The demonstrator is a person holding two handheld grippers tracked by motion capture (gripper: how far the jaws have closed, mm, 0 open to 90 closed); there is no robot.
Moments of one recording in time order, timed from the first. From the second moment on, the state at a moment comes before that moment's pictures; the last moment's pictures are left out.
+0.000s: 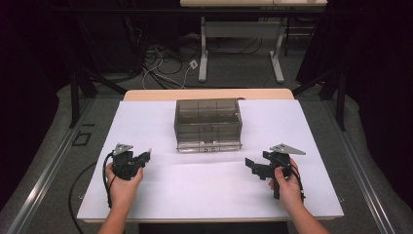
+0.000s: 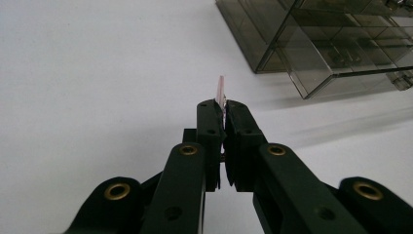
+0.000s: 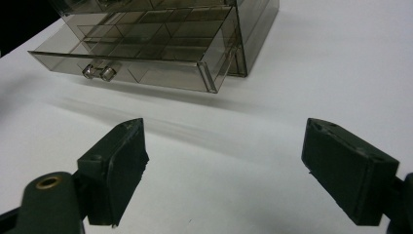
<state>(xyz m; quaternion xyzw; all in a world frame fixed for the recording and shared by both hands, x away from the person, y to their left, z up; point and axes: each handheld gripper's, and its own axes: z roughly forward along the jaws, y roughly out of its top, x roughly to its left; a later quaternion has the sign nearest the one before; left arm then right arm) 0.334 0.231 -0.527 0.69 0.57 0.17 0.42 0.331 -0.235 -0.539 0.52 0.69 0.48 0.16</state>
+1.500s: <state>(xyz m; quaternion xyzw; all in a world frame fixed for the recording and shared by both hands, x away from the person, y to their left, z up) 0.319 0.208 -0.503 0.69 0.50 0.20 0.48 0.327 -0.239 -0.538 0.51 0.69 0.48 0.17</state>
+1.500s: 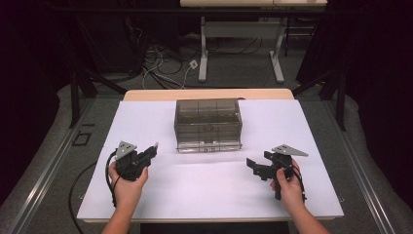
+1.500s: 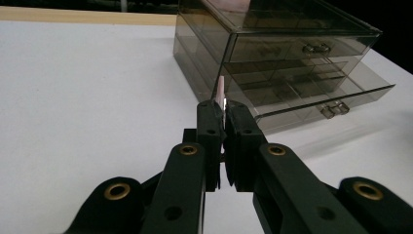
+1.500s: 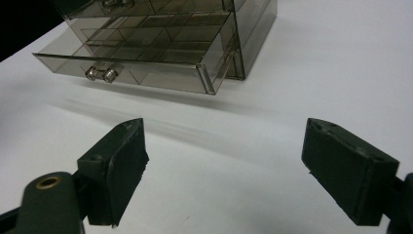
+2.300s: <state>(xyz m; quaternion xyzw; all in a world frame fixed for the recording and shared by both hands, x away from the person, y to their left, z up) 0.326 0.187 -0.491 0.70 0.48 0.18 0.49 0.328 -0.240 -0.539 0.51 0.69 0.48 0.17</state>
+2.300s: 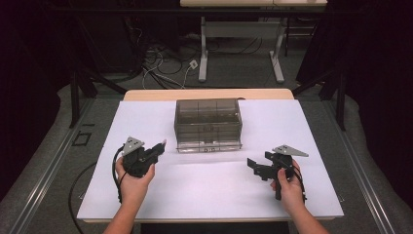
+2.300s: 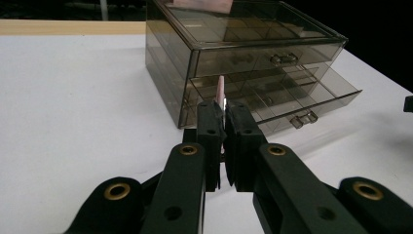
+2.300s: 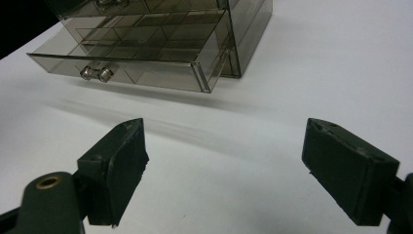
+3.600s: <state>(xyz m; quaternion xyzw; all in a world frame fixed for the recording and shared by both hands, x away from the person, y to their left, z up) 0.365 0.153 -0.480 0.75 0.45 0.17 0.45 0.328 -0.241 -0.540 0.51 0.69 0.48 0.17</state>
